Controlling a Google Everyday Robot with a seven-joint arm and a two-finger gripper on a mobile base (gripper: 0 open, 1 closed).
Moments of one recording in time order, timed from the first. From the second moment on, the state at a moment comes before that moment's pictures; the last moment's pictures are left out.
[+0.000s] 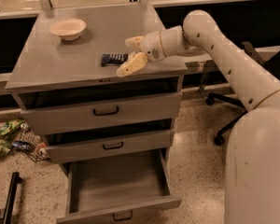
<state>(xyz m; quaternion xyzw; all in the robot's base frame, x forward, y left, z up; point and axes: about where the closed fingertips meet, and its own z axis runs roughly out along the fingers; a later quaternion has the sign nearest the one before) 0.718 0.053 0.858 -0.55 0.61 0.37 0.44</state>
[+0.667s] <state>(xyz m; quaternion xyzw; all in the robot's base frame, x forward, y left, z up) 0.725 0.056 0.859 -0.55 0.60 0.37 0.44</state>
